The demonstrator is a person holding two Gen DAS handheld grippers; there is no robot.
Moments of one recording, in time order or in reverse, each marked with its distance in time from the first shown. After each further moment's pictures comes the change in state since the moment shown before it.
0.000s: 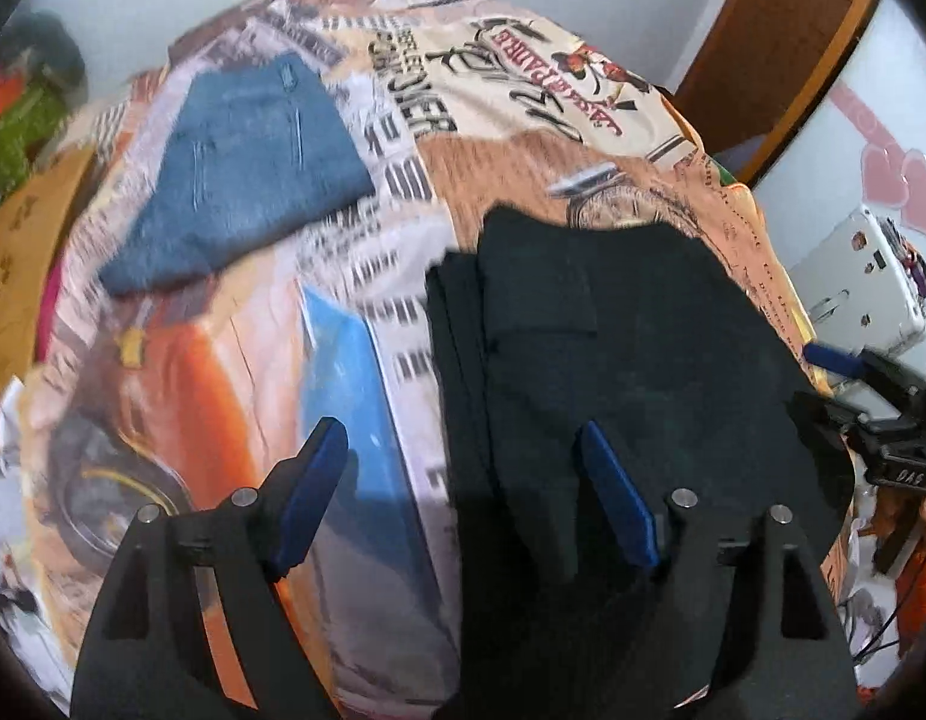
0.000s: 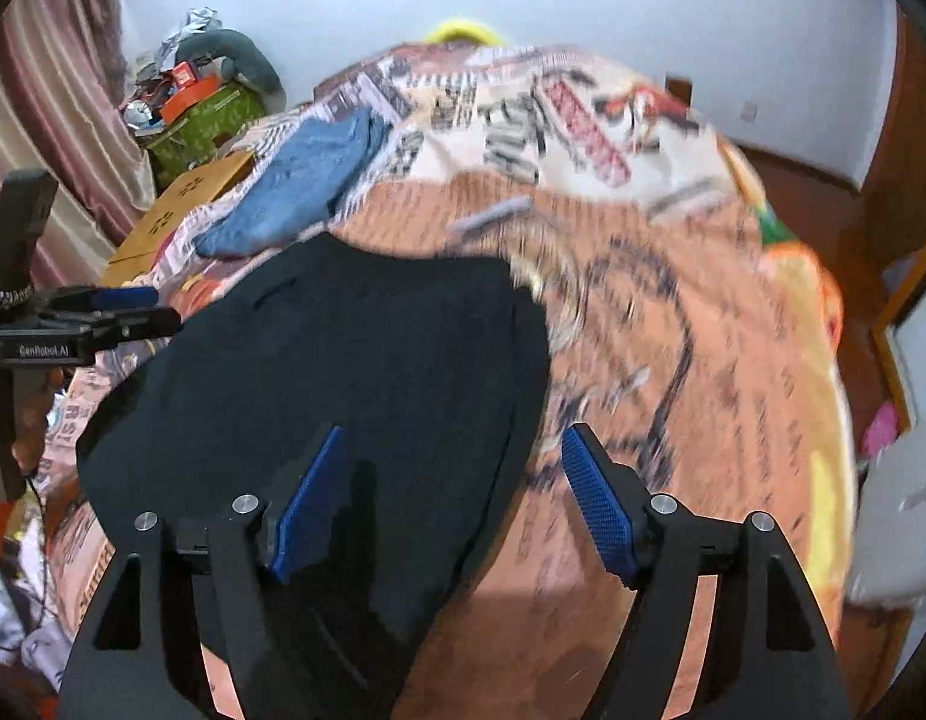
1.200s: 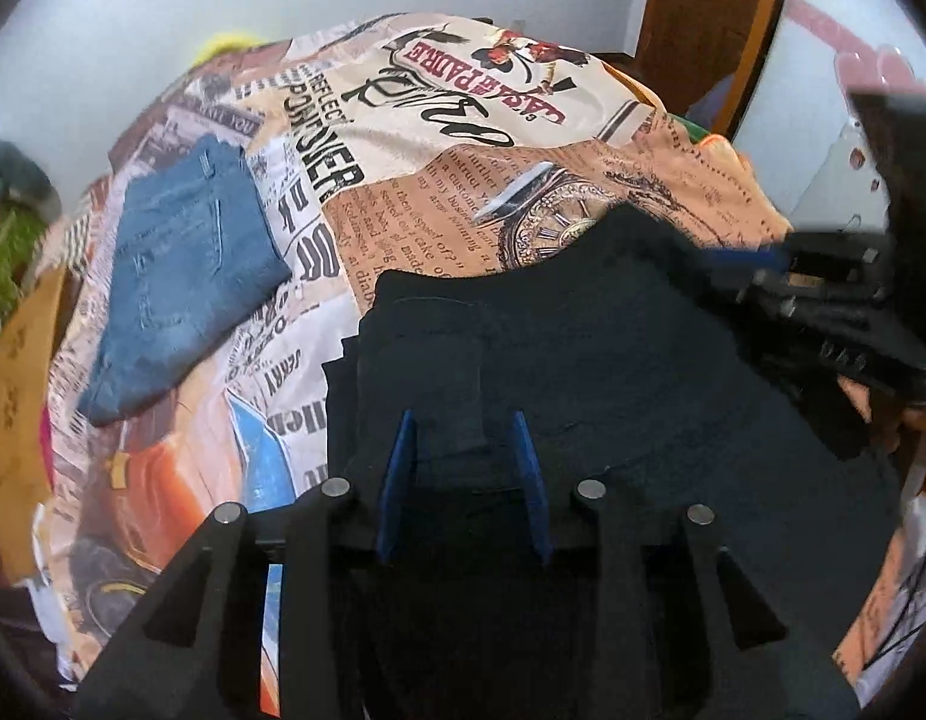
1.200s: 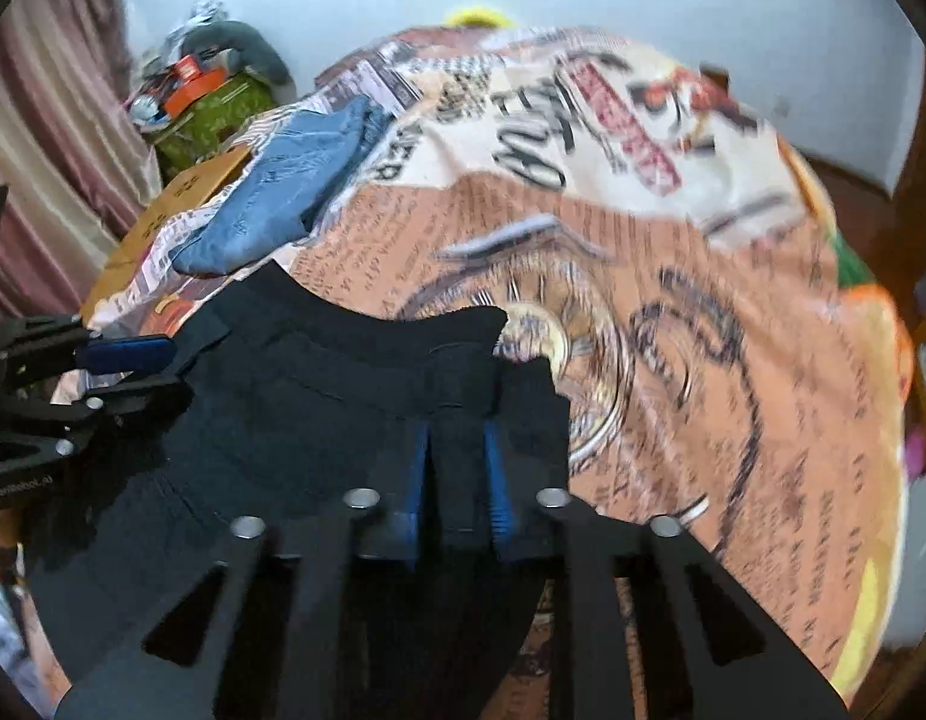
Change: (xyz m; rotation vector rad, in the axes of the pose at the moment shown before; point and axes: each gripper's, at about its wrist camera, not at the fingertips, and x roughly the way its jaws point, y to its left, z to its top) left arm 0.032 -0.070 0.030 0.254 -0.036 0.097; right arm 0.046 -0.001 0.053 -0.119 -0.063 -0.001
